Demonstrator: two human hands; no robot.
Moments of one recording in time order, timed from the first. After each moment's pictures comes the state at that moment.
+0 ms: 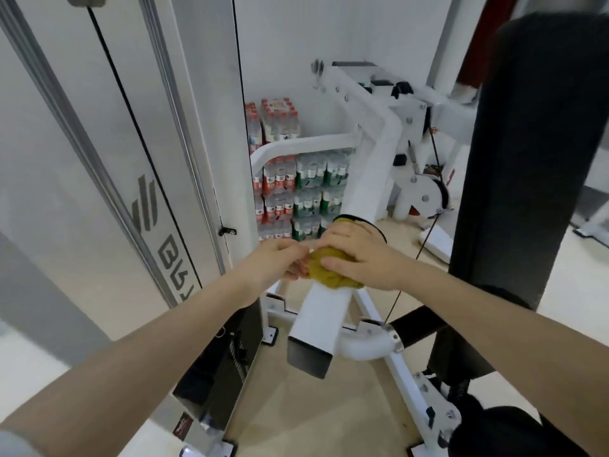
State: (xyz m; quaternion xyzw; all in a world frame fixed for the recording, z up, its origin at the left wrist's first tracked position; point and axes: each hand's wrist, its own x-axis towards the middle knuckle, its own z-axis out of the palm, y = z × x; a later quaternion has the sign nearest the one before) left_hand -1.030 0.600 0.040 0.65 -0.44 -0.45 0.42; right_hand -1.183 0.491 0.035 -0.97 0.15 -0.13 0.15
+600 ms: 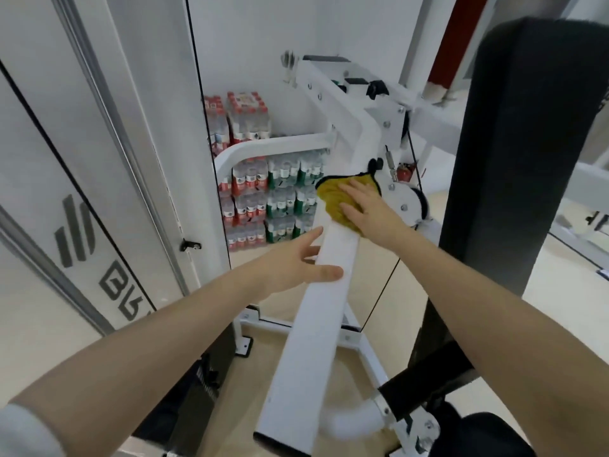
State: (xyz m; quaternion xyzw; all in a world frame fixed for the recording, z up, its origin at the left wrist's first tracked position) left_hand -1.032 0.504 0.040 0.58 -0.56 -0.51 0.29; right_hand -1.176 0.357 0.043 -0.88 0.40 -0.18 0.20
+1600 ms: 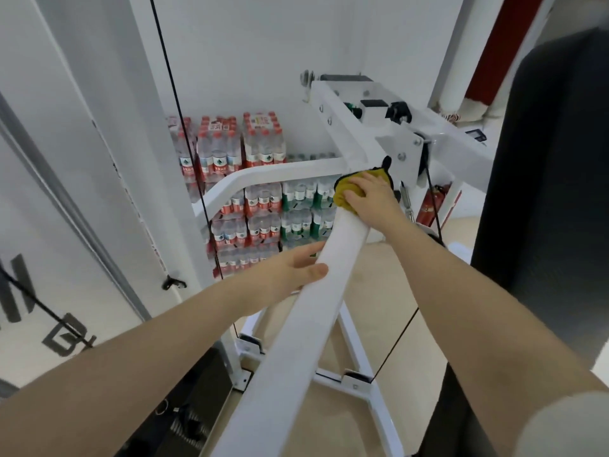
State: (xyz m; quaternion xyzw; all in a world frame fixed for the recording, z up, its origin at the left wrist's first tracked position) left_hand -1.037 0.381 0.056 0.62 -0.49 -0.50 0.35; right_hand -1.139 0.171 0.054 -0.86 0.43 -0.22 0.18
